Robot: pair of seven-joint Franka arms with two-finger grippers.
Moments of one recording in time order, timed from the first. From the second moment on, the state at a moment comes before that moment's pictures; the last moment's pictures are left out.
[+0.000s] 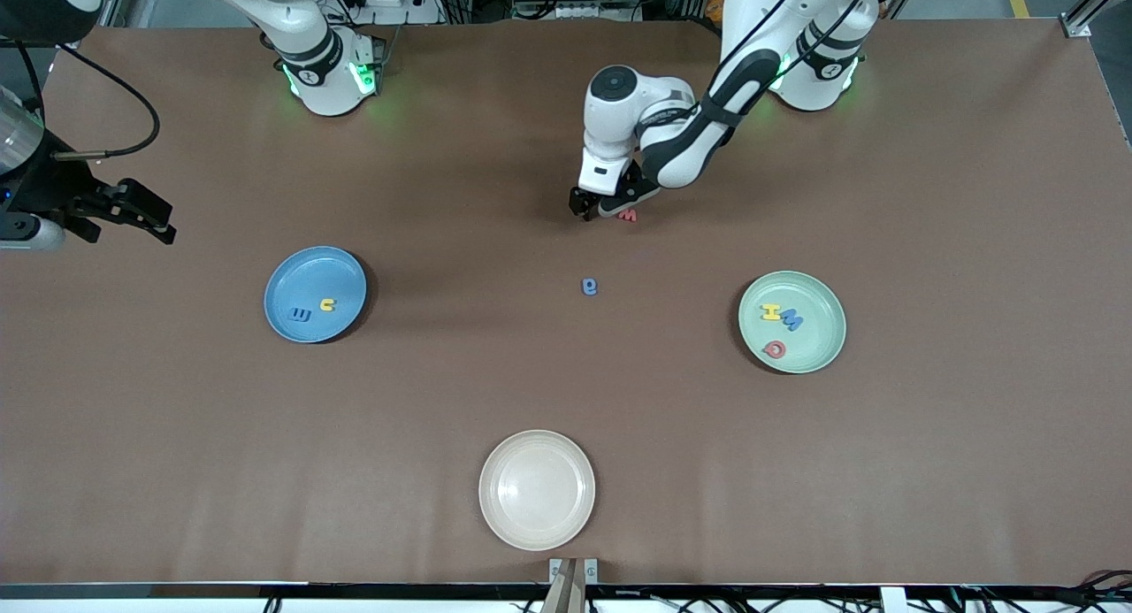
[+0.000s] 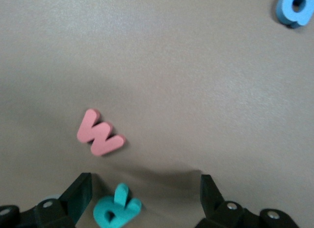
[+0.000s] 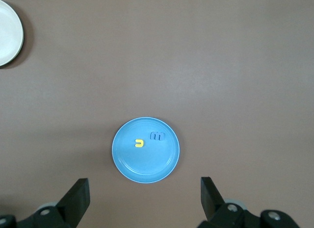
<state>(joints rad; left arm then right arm) -0.45 0.54 -0.54 -2.19 0.66 2.60 -2.01 0.14 -0.05 -0.13 -1.72 -0.01 1.74 0.06</state>
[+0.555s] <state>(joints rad) -0.48 0.56 -0.56 -2.16 0.64 2.53 -2.02 0.14 -0.04 -0.13 -1.72 -0.01 1.72 0.06</state>
